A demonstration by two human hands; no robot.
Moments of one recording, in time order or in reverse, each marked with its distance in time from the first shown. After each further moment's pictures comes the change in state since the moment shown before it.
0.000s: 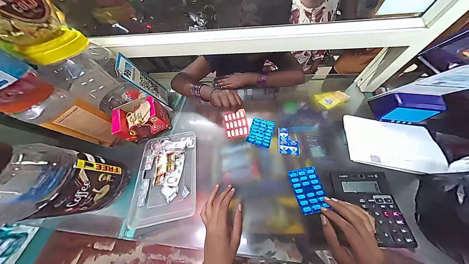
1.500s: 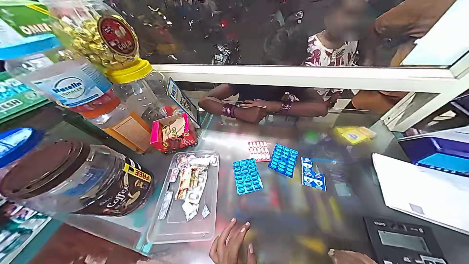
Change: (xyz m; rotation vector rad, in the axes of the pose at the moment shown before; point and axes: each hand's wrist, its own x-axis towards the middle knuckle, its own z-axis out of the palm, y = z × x) left_hand -0.007 -0.004 0.000 -0.084 0.279 0.055; right_hand 0.026 -0.010 0.020 0.104 -0.059 -0.259
